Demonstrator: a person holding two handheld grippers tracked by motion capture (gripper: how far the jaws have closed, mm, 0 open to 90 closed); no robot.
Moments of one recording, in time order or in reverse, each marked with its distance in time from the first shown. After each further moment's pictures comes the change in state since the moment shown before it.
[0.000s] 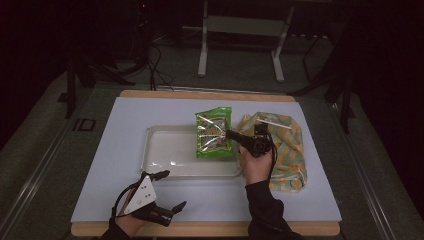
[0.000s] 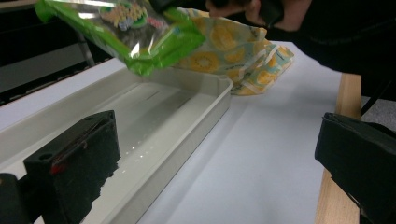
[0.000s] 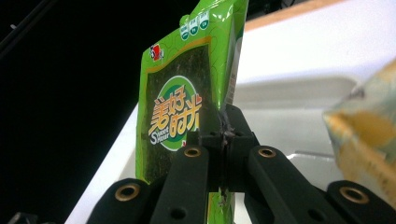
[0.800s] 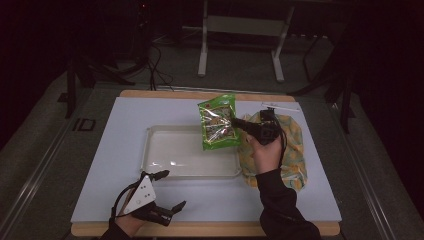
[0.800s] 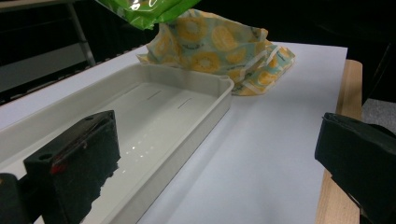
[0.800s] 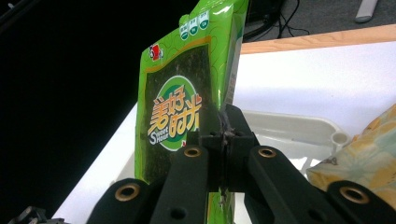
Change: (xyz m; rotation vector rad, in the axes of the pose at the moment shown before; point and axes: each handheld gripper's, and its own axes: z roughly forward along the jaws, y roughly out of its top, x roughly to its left) left arm 0.001 0.000 -0.001 0.000 0.003 -0.003; right arm 0.022 0.043 -0.021 0.016 -0.024 -0.131
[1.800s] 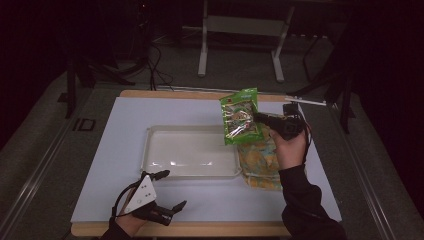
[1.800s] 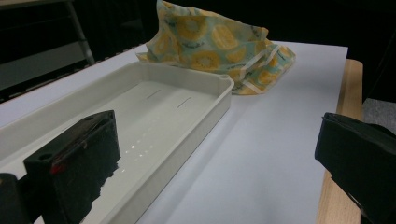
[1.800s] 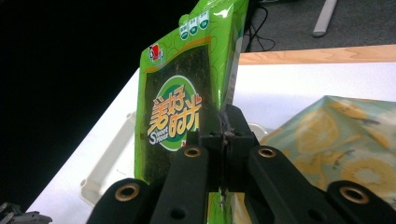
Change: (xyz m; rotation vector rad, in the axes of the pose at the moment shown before) left arm 0.001 -0.001 0.002 0.003 -0.001 -0.005; right arm -0.021 0.025 -0.047 -0.004 -0.099 -0.047
